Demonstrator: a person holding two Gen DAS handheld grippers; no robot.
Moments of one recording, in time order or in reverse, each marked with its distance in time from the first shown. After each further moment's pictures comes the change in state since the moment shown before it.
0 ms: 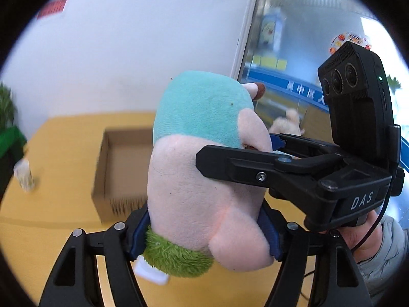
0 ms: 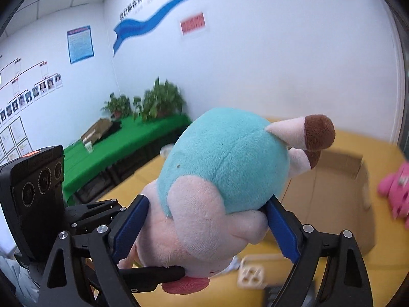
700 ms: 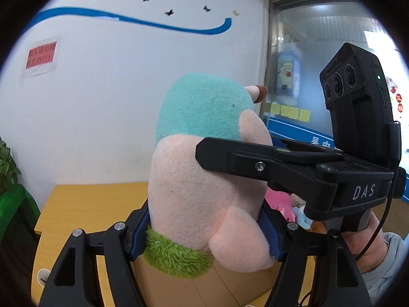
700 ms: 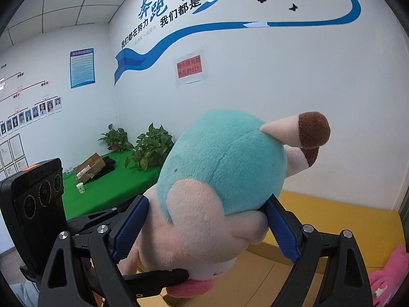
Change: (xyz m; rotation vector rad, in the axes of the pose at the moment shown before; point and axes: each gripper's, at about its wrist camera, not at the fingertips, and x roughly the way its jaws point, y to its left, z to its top) left arm 0.065 0.061 0.231 0.037 -0.135 0.072; right arm 0.065 -0.090 0.242 -0.048 -0.125 0.030
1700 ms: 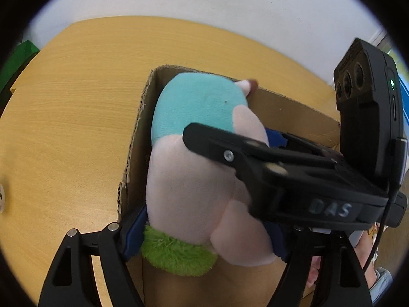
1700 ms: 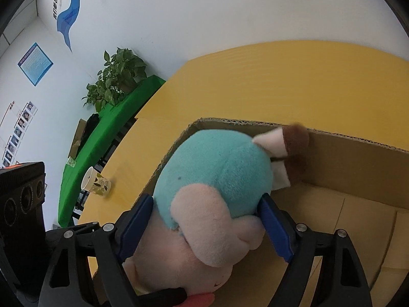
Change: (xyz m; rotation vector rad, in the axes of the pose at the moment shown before) left arm 0.271 0.113 -0.204 -0.405 0.698 0.201; right arm 0.346 -0.156 -0.245 0.352 0.507 0.152
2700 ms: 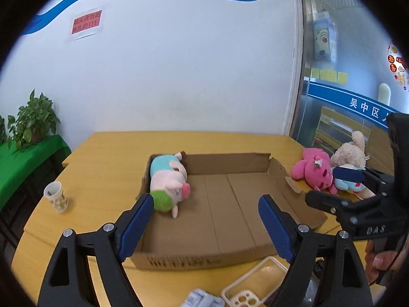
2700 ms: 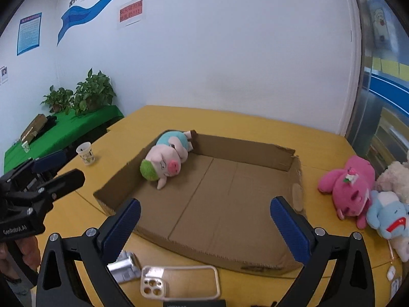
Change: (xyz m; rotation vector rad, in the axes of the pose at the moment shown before) left arm -0.226 -0.047 -0.238 0.245 -0.648 0.058; right arm -0.328 0.149 -0.249 -0.175 -0.335 -0.532
